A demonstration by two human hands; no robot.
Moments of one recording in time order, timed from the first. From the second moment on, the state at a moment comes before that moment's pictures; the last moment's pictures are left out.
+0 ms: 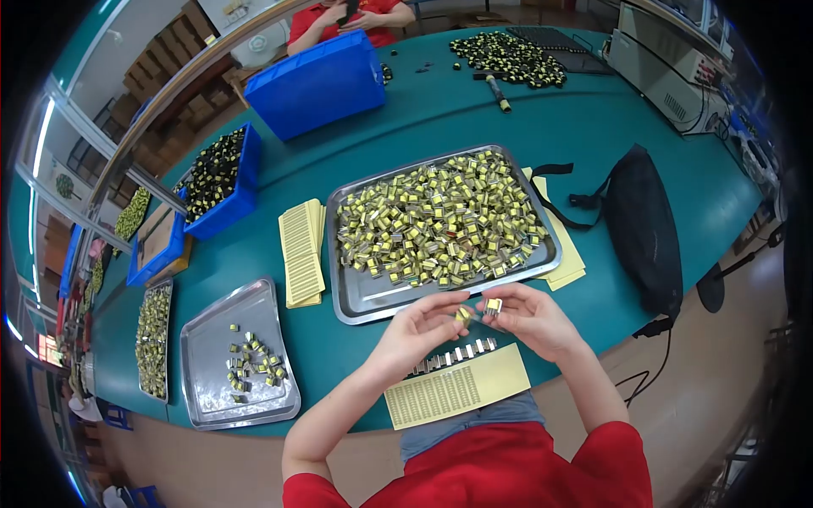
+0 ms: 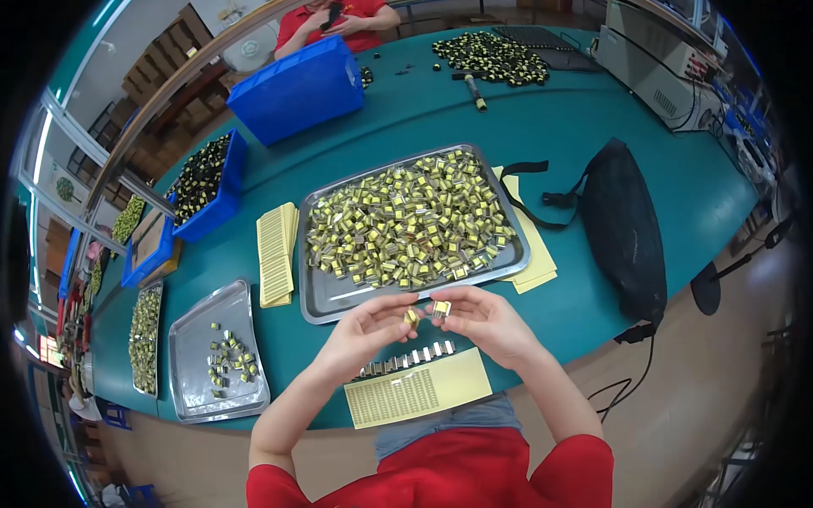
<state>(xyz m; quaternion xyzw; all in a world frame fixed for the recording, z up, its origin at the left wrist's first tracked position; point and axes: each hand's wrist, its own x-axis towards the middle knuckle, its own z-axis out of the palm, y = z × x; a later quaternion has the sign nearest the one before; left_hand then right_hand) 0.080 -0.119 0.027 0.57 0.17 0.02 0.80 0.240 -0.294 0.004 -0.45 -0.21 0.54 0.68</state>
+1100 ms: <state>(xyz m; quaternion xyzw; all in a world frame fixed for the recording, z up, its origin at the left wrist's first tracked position) 0.096 -0.144 0.015 0.58 0.17 -0.07 0.79 0.242 -0.346 -0.016 -0.49 -0.10 0.39 0.77</state>
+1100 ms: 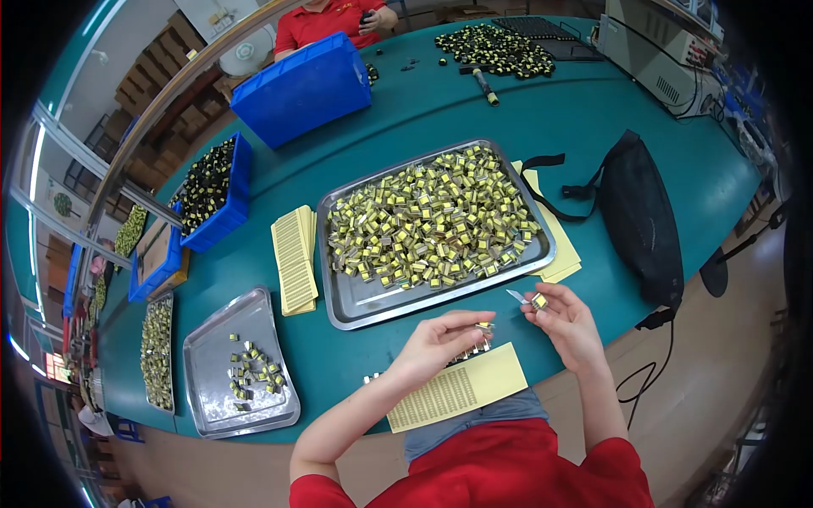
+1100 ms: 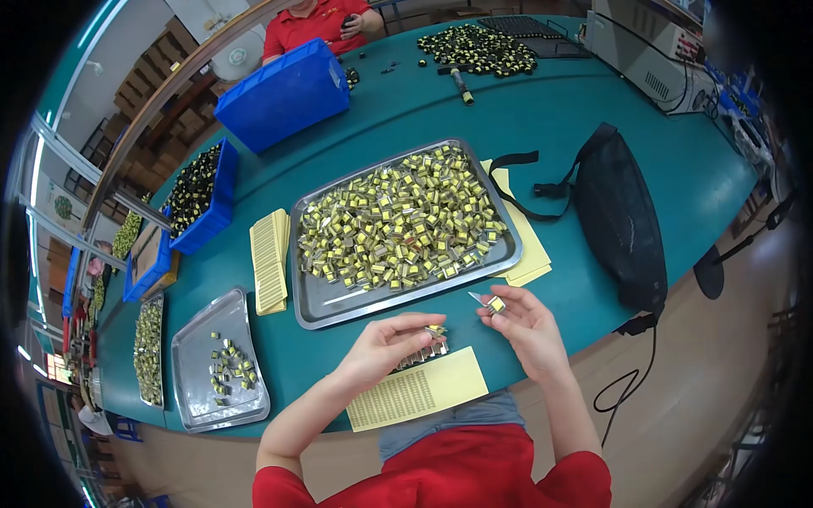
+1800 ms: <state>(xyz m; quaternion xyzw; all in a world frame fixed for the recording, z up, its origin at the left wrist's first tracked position) 0.106 -0.183 -0.018 0.93 0.03 0.14 0.33 0.226 -0.340 -0.008 -0.82 -0.50 0.03 0.27</state>
